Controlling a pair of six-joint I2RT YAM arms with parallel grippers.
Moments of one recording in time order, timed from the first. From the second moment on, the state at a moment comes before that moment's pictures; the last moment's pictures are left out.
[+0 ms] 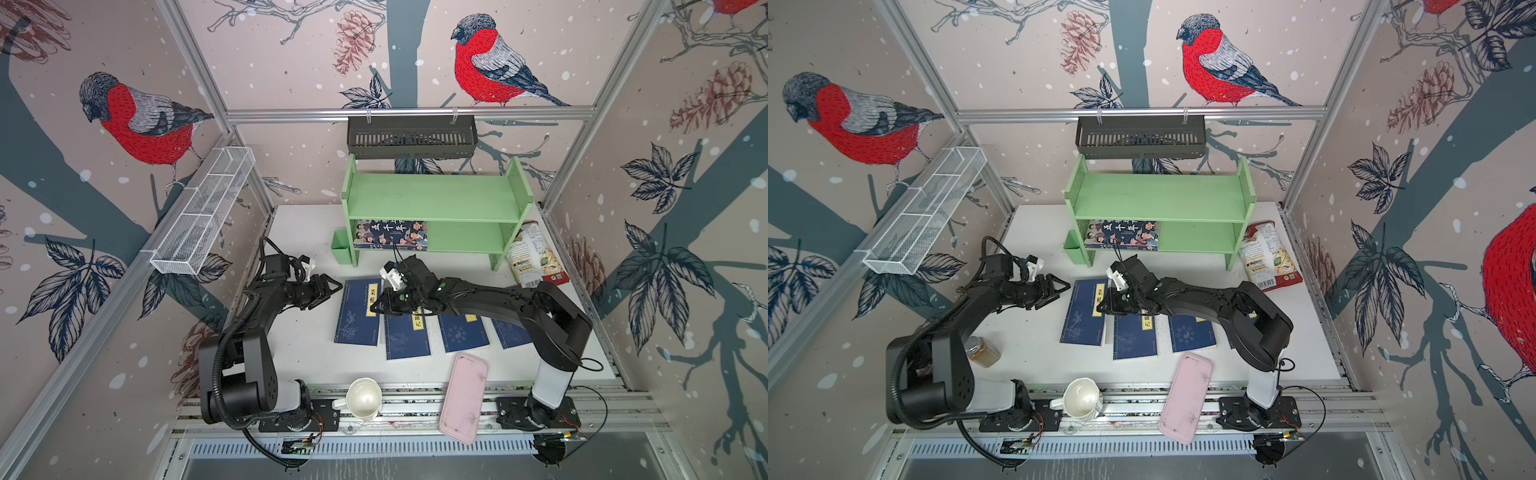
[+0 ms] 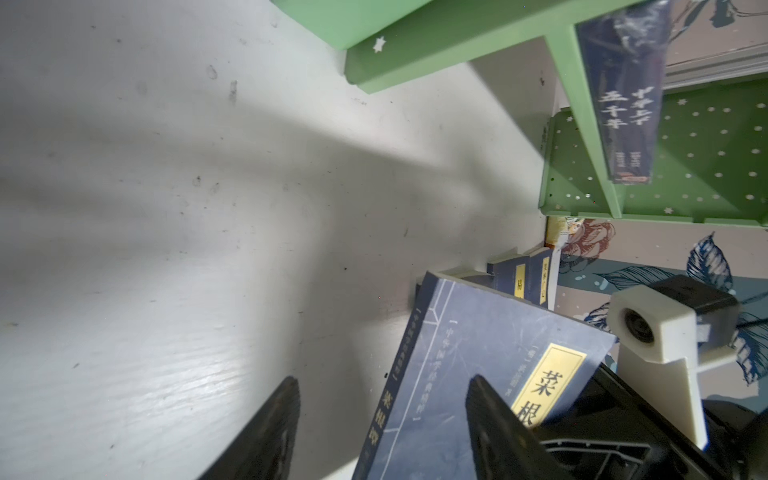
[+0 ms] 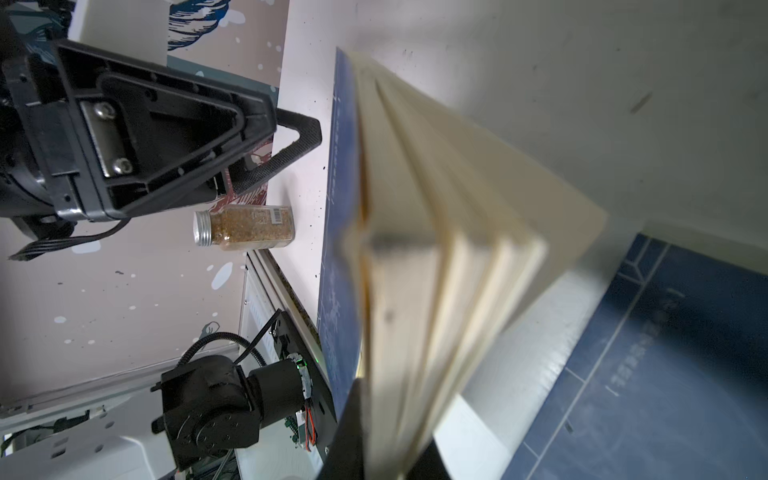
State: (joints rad) left arm 0.19 1.38 0.79 -0.54 0.83 -0.25; right arm 0.92 1.81 1.15 -0.04 -0.52 0.81
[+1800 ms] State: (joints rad) left arm 0.11 1.29 1.30 0.18 1.11 -1.01; right arm 0.90 1.30 1.16 0.08 -0.23 0.74
